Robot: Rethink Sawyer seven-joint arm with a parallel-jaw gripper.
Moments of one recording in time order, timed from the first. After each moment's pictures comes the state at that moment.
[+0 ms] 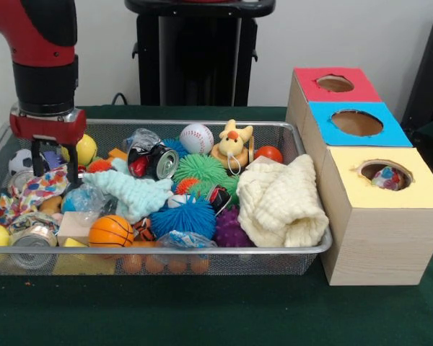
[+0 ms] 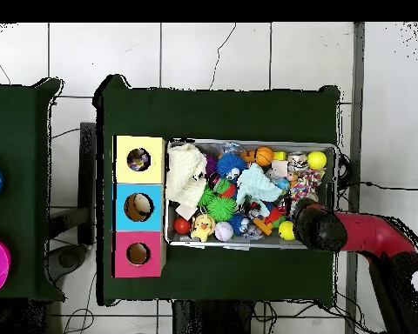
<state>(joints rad) -0.92 -0.52 0.38 1.65 -0.76 0.42 1.82</state>
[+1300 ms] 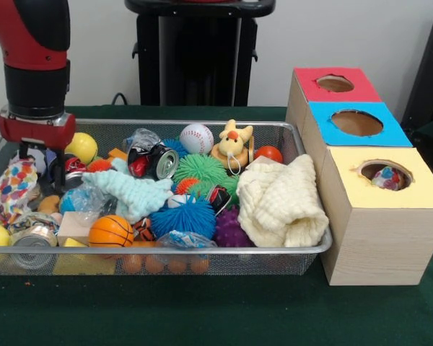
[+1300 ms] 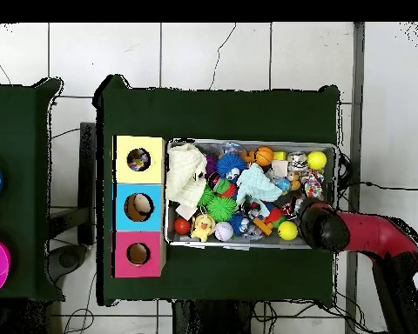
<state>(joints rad) -0.91 -0.52 0.35 1.61 -0.77 0.38 1.82</state>
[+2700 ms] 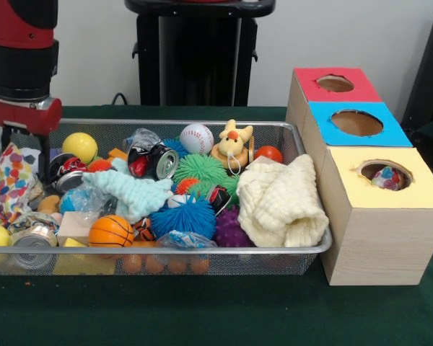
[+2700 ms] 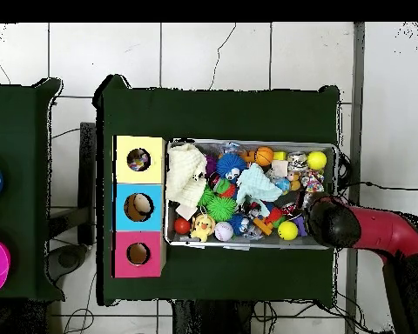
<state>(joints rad) -0.90 -0.58 0.35 1.61 -0.71 0.44 1.82</state>
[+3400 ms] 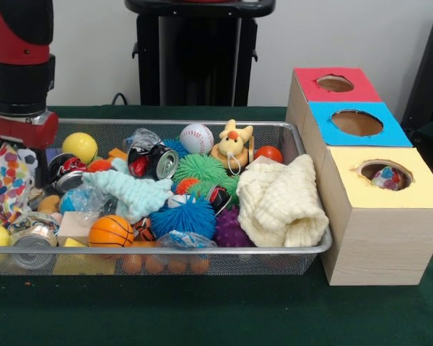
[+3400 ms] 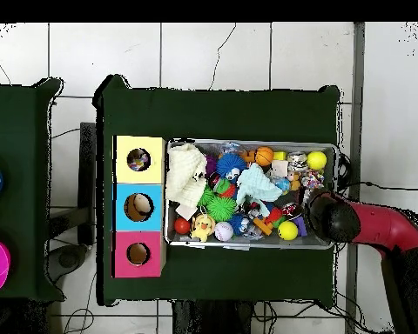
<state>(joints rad) -0.90 -0.53 0.35 1.55 -0.71 0.43 1.82</state>
